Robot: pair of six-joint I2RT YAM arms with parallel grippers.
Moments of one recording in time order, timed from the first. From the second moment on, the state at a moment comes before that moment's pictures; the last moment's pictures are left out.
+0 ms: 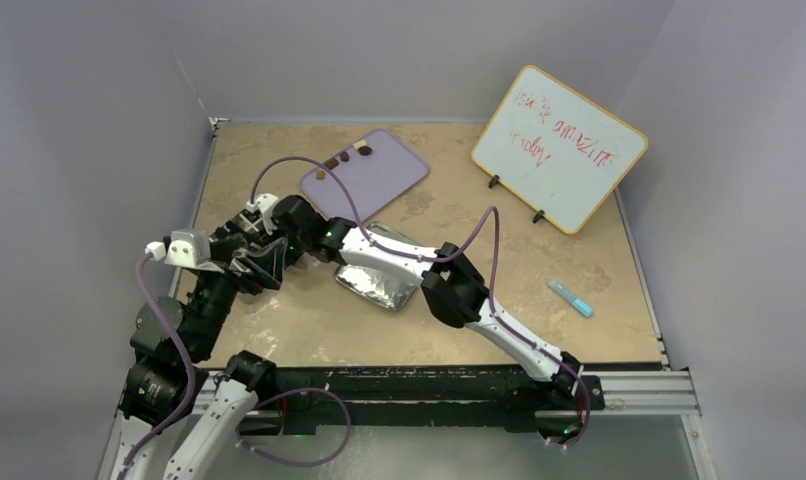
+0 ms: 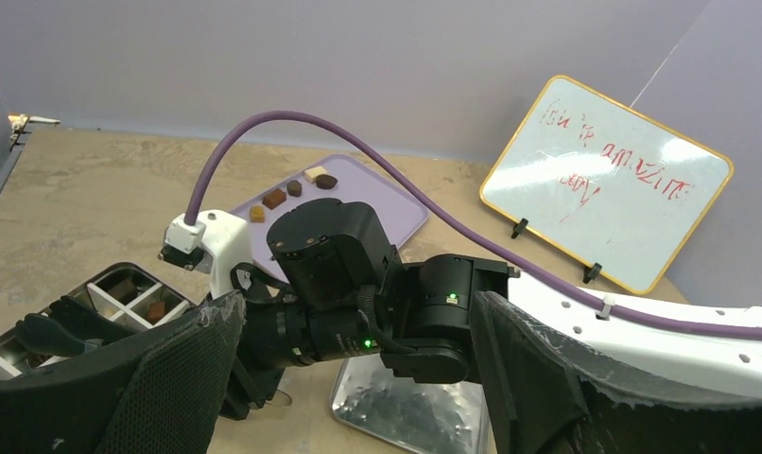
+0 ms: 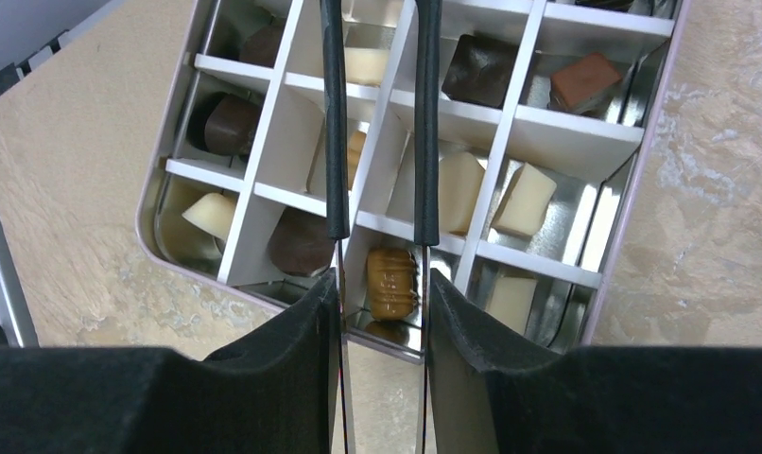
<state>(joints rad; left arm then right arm) -0.38 0.25 0.82 -0.48 -0.14 -0.27 1.07 2.63 2.40 -0.36 -0.18 0.17</state>
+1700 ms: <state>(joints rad) -0.36 1.09 0.88 -0.18 -0.16 -0.76 0.82 1.59 1.30 -0.14 -0.23 0.04</state>
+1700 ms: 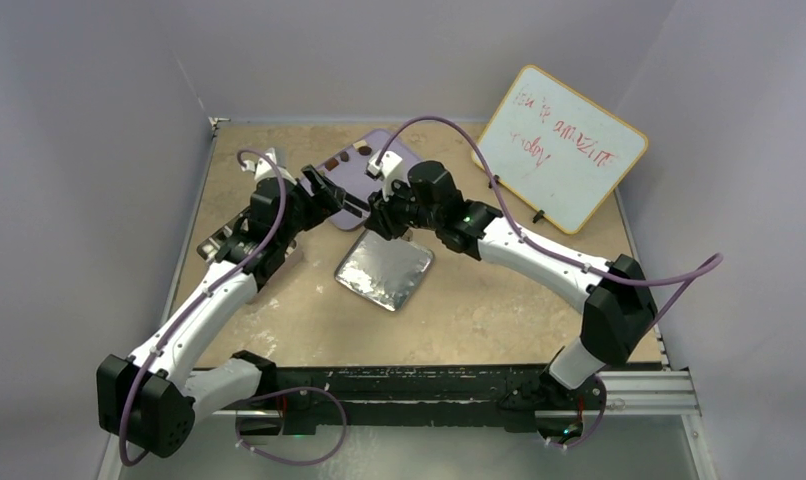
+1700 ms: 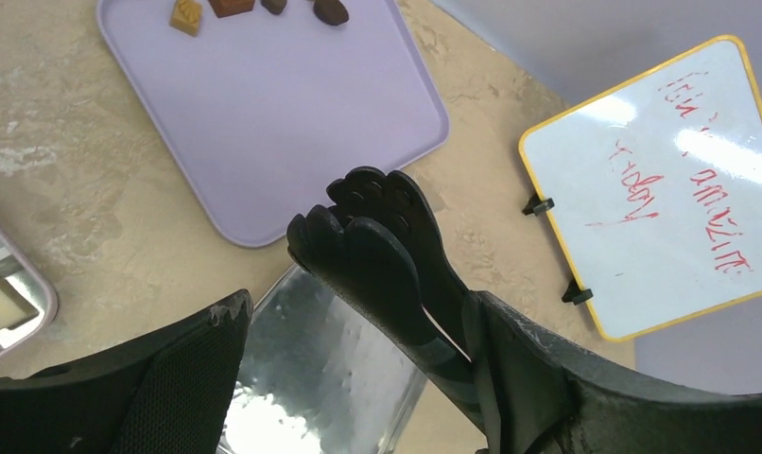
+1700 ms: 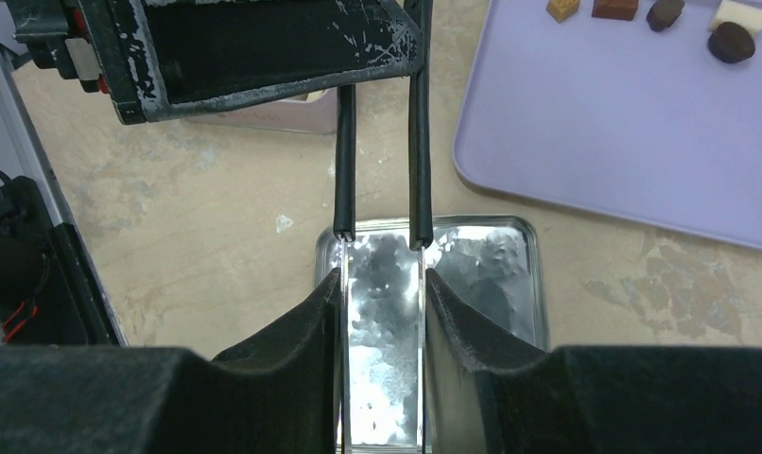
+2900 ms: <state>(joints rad) -0.36 0.82 0.87 -0.38 0.11 -0.27 0.59 2.27 1.97 -0.45 -0.03 -0.10</state>
